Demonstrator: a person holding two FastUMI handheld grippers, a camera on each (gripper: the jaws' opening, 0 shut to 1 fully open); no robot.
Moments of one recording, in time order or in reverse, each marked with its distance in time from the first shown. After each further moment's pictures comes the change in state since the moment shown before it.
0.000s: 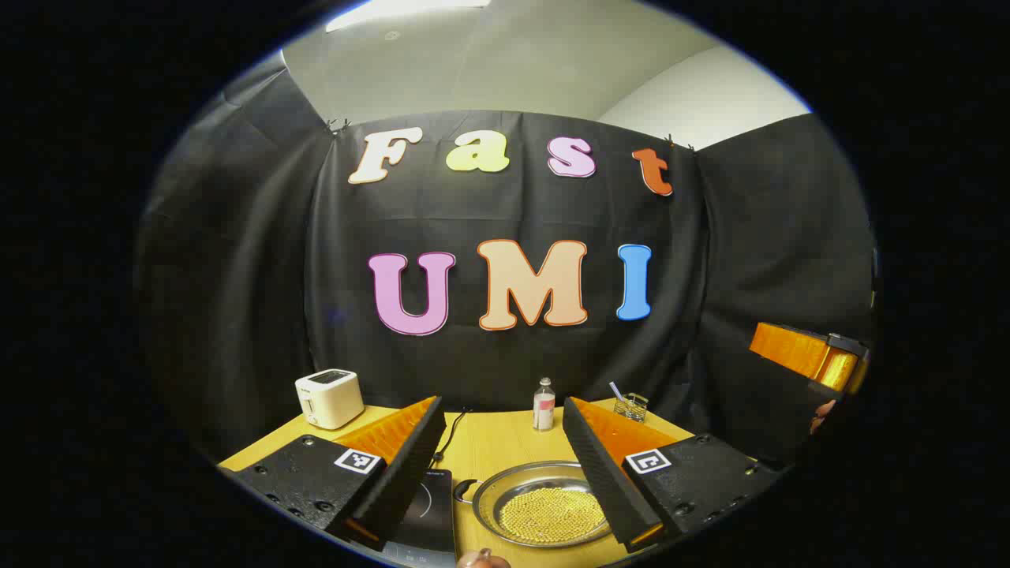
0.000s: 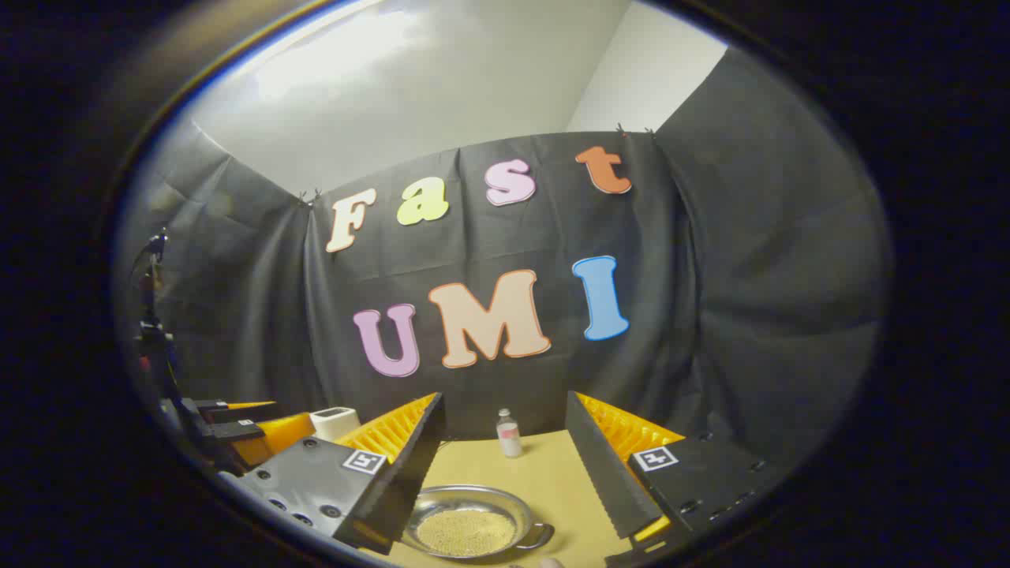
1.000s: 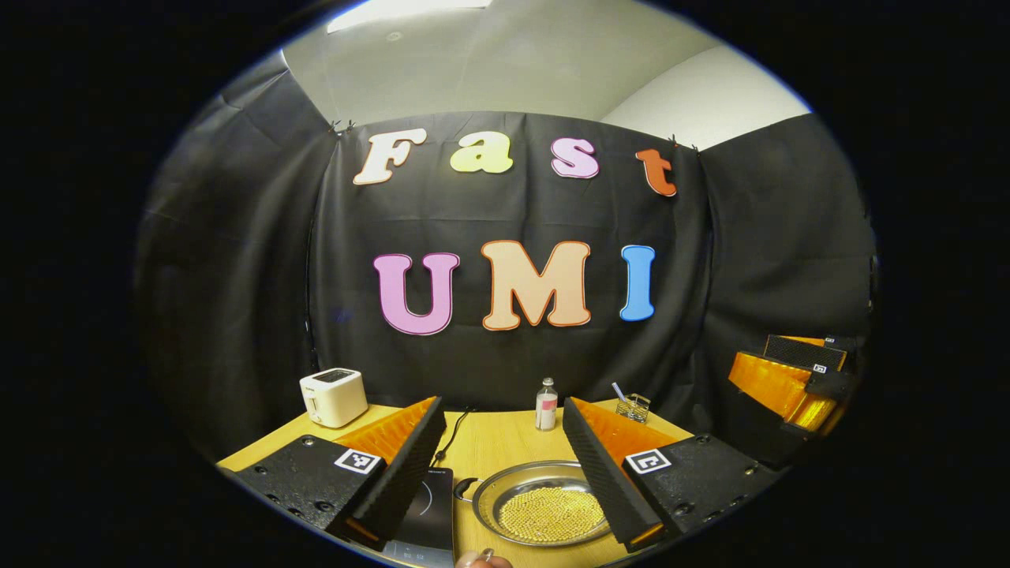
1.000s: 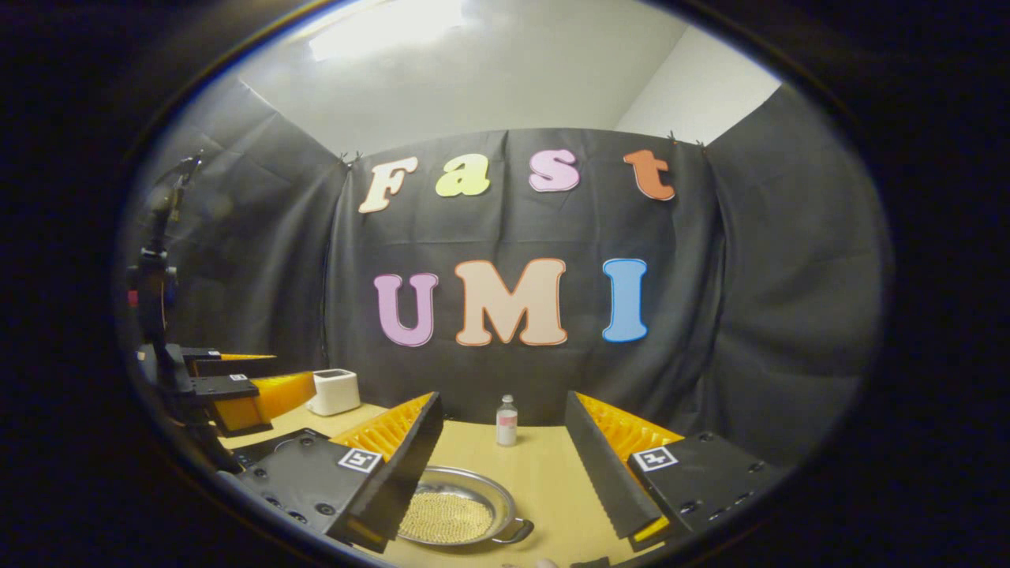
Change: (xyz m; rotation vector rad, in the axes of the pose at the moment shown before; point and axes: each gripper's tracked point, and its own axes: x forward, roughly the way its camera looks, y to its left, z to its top) left arm -0.003 0.003 0.001 -0.005 0.000 0.025; right arm 0.002 0.031 -0.022 -0.158 0.060 0.094
